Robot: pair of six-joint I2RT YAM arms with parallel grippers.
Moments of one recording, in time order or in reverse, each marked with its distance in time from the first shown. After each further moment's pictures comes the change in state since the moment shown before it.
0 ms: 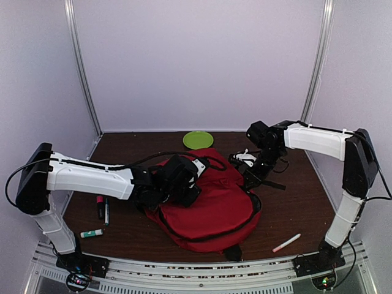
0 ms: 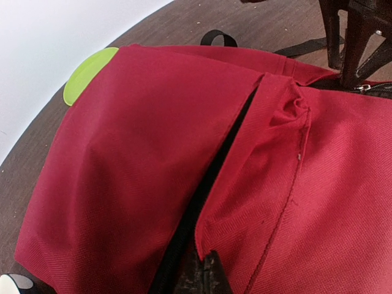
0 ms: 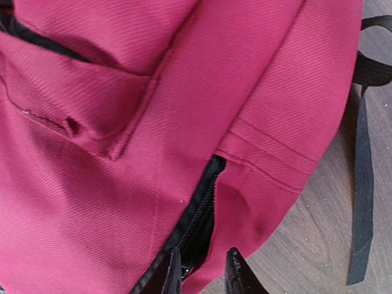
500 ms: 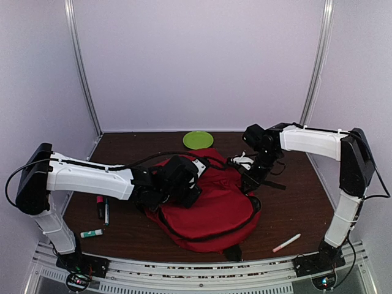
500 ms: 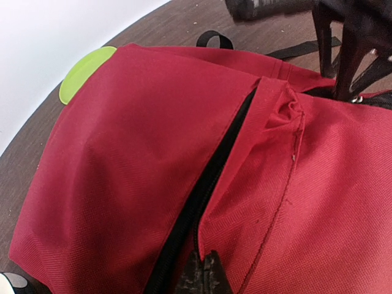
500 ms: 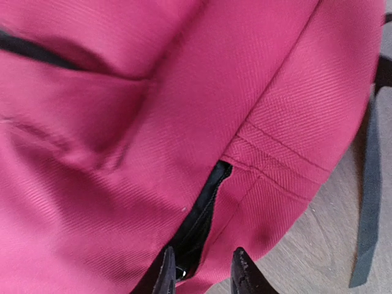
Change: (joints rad) left arm -0.005 0.000 0.000 0.002 0.015 -0.023; right arm 0.024 0.031 0.000 0.008 0.032 0.013
